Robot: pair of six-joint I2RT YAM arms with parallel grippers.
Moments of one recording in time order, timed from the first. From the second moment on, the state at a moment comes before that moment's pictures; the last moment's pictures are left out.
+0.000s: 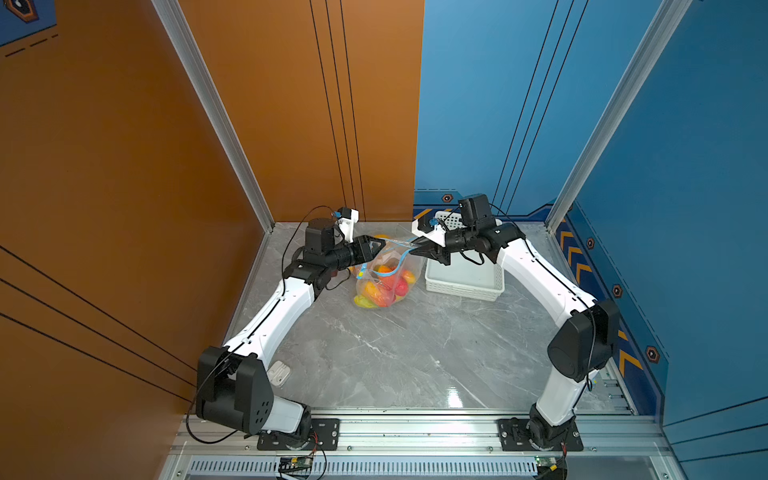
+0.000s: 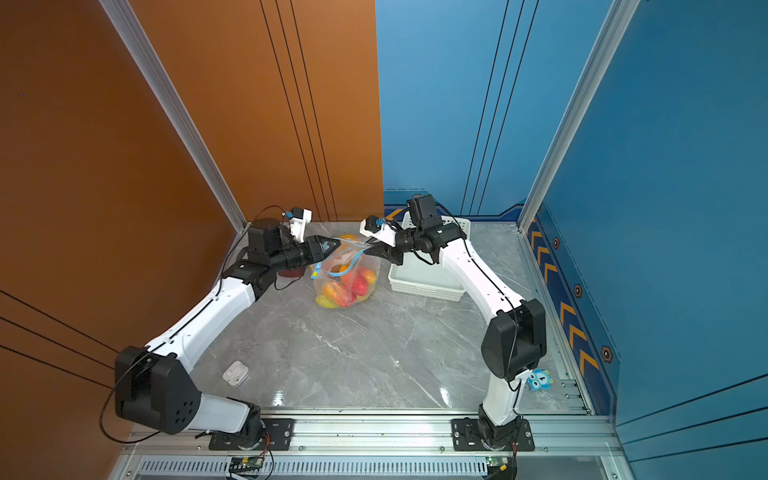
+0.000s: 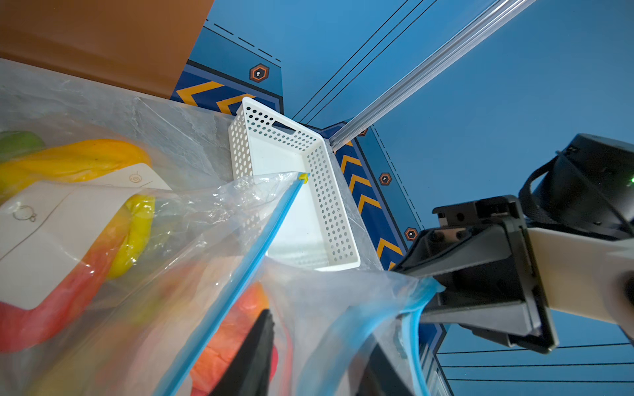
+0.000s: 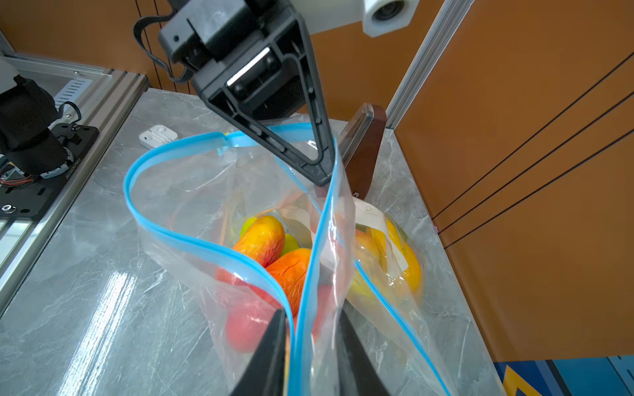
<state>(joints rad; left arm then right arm) -0.23 1.43 1.19 -0.13 0.59 -0.62 0.43 1.81 1.75 -0.61 -0.81 -0.79</state>
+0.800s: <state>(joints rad) -0.32 0.98 0.64 0.12 0.53 0.09 0.30 1.81 1.75 -0.61 -0.80 -0.65</state>
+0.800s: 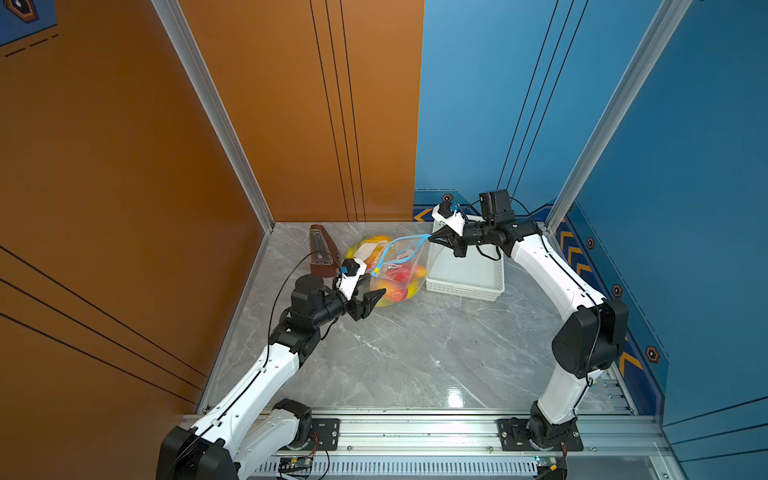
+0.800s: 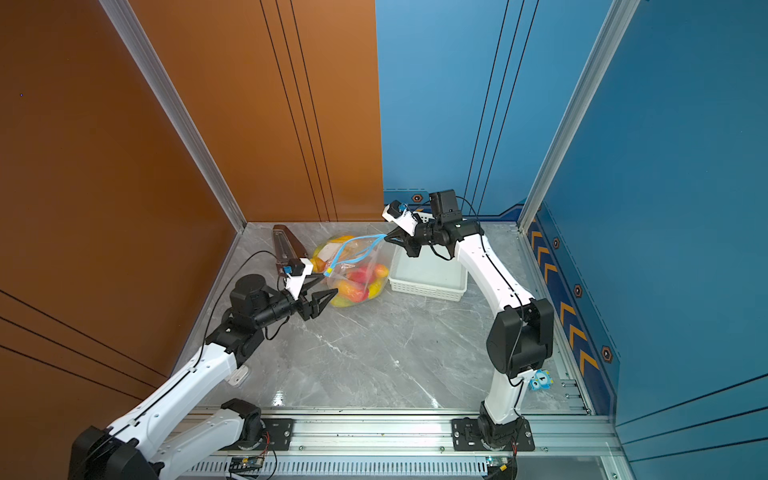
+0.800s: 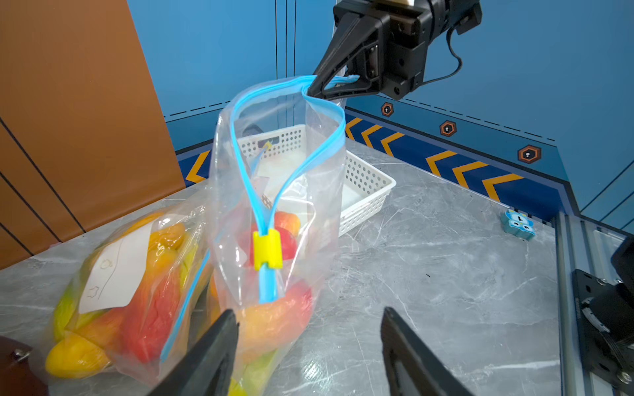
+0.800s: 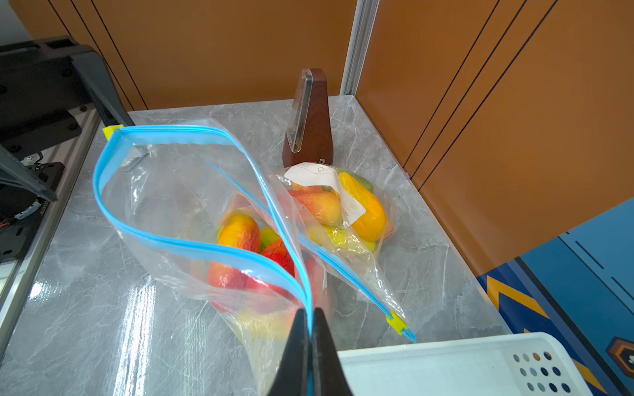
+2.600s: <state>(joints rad) -0.44 1.17 0.77 0.27 0.39 0.32 0.27 1.80 1.73 -0.53 -0.79 -0.41</state>
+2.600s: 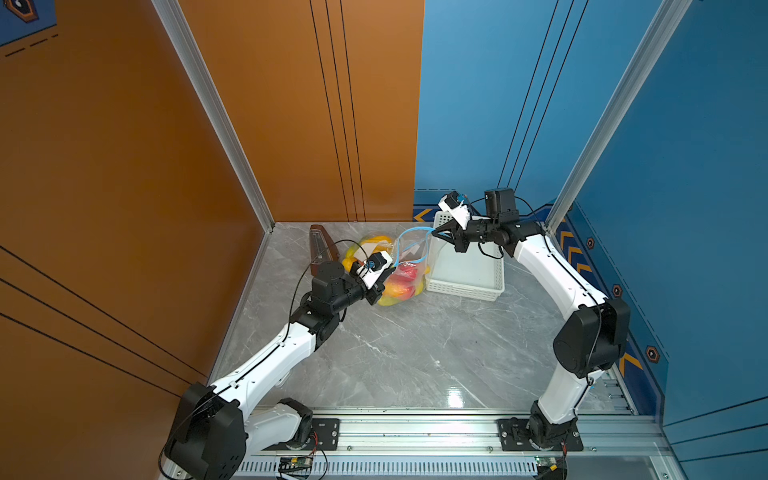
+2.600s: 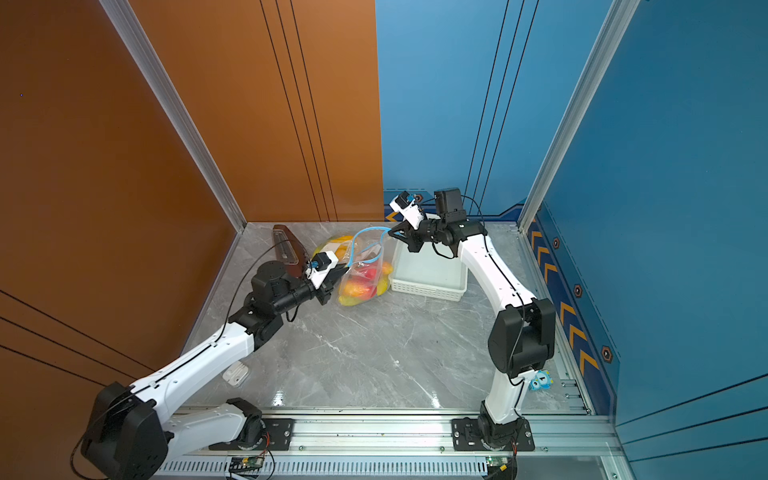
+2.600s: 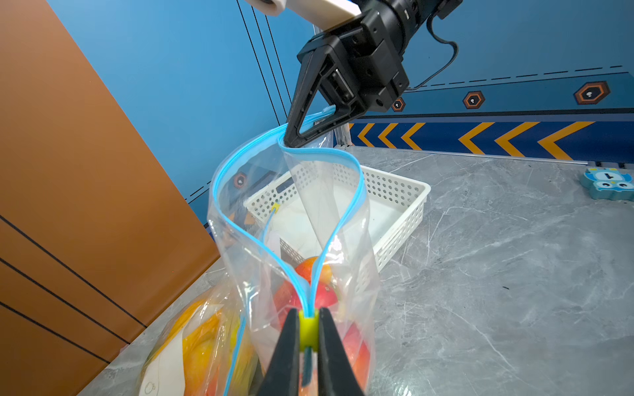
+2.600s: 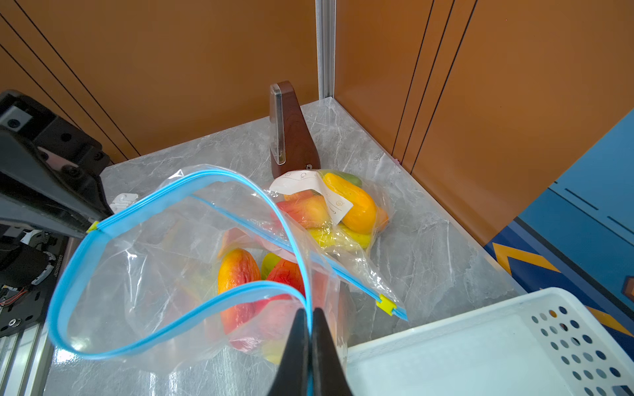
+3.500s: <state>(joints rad) -0.35 1.10 0.87 0.17 0.54 0.15 0.41 1.61 1.59 -0.59 -0.87 -0.78</state>
